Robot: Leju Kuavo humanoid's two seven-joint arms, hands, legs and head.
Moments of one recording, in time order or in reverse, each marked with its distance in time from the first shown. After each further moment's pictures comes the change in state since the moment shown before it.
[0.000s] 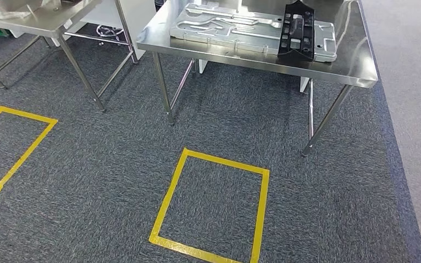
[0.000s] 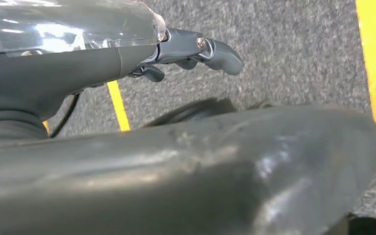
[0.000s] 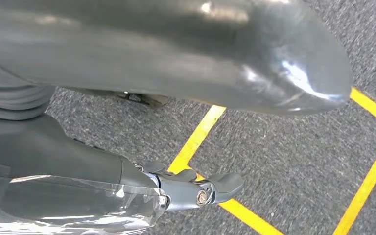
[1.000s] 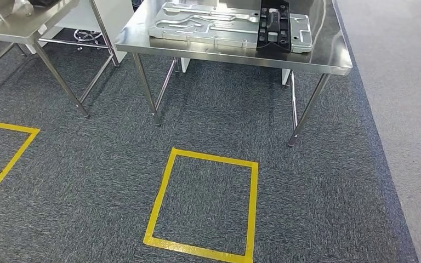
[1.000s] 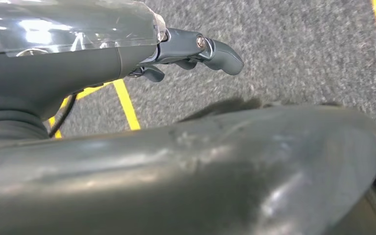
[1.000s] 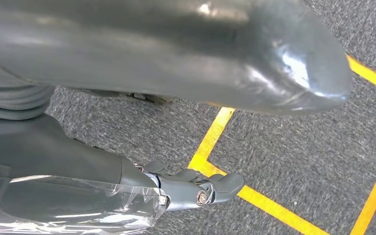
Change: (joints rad) left arm 0.014 0.014 0.000 0.000 -0.007 -0.009 0.019; right arm -0.016 0.007 -0.010 0.056 0.019 -0.030 0.000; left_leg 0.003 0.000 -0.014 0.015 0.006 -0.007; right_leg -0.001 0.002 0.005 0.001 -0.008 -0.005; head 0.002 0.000
